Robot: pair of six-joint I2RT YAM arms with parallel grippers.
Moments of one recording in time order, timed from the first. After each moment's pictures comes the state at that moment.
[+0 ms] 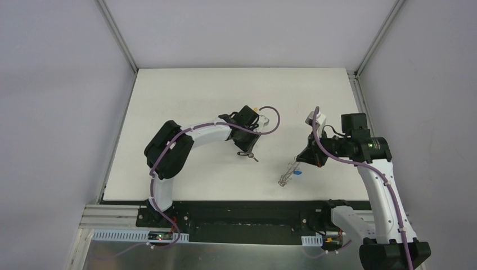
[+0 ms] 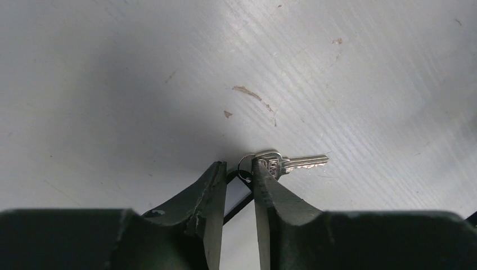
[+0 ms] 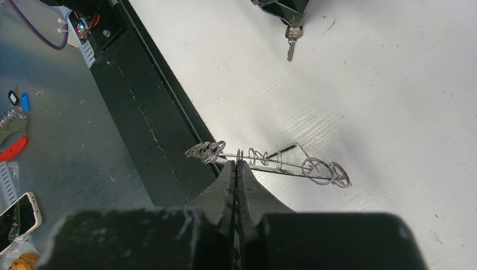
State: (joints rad) left arm -0.78 1.95 1.33 -0.45 0.17 -0.06; right arm 0.11 0.92 1.04 -1.16 -0.85 -0.49
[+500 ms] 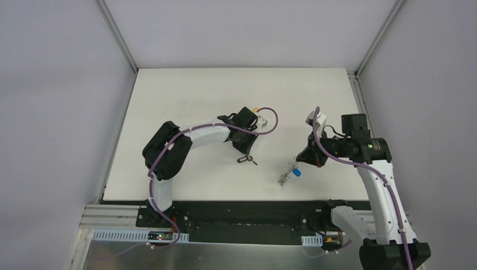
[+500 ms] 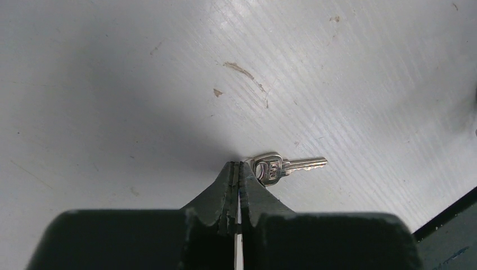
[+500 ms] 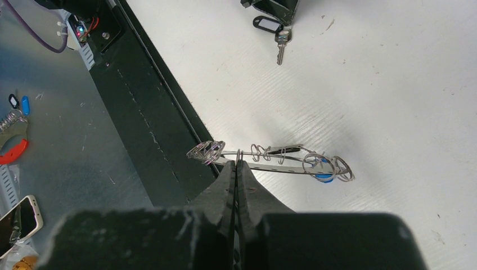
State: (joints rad) left arm -0.78 1.92 1.29 -0.44 0.17 -0.12; right arm 0.11 0.92 1.03 -1.14 -0.85 -0.47
